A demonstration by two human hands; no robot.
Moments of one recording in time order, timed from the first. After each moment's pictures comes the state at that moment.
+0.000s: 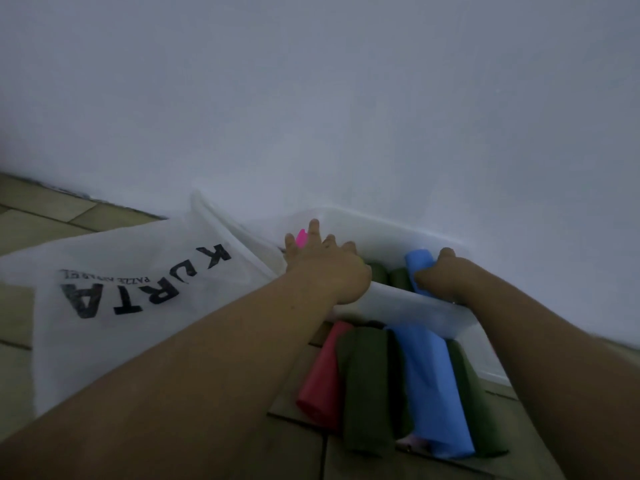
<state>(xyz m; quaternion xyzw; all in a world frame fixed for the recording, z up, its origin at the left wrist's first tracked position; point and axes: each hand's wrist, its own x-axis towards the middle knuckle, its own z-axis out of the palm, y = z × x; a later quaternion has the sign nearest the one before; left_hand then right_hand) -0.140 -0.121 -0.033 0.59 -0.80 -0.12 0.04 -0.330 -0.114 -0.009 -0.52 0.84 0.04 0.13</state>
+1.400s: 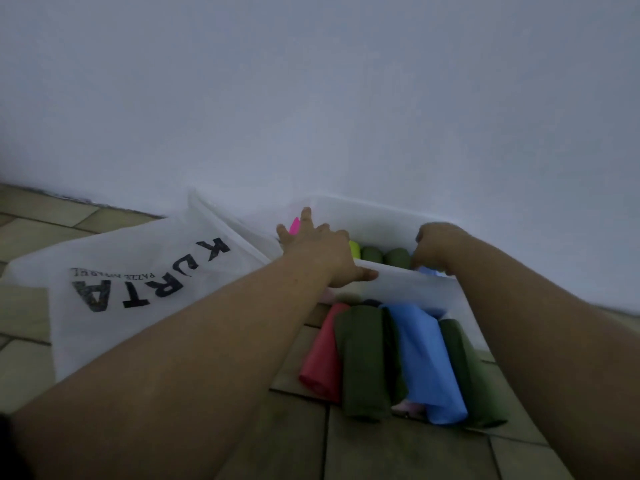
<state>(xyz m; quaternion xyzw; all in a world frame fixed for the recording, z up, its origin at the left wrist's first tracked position) -0.140 -0.118 -0.032 0.59 -0.80 -0.09 0.00 -0.328 -0.115 0.006 -0.58 0.80 0.07 0.07</state>
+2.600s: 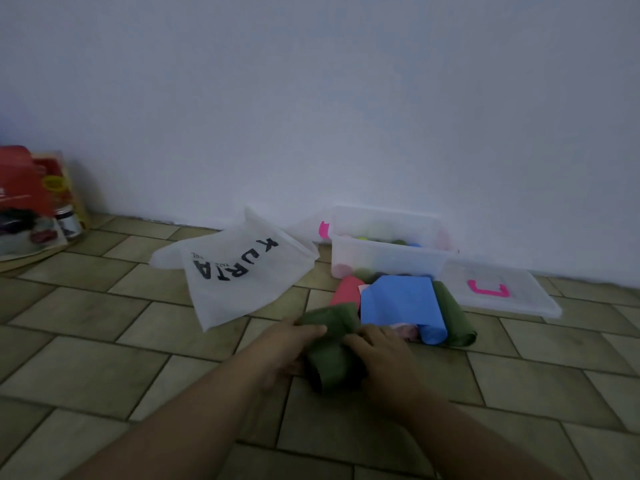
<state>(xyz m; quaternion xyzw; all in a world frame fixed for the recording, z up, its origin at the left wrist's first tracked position) -0.018 0.093 -0.075 0.58 -0.45 -0.63 0.26 -0.207 0.137 -0.102 -0.80 0.59 -0.11 0.02</state>
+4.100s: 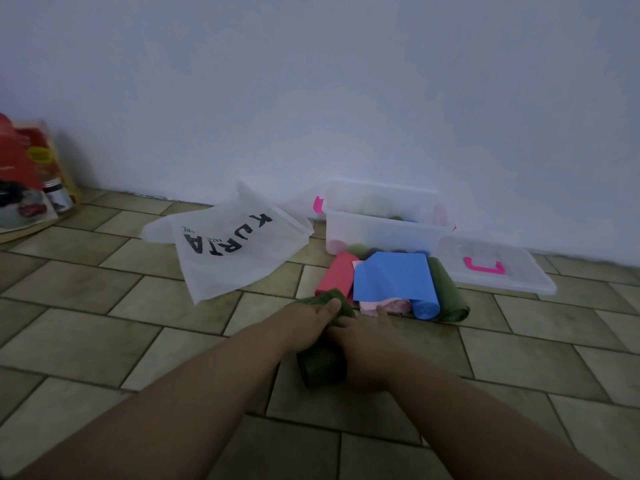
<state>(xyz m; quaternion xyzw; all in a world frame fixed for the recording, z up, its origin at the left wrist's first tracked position) -0.048 0.083 -0.095 0.55 -0.76 -0.34 0.06 -0.189 0.137 -0.078 -0.82 0.56 0.10 0.11</state>
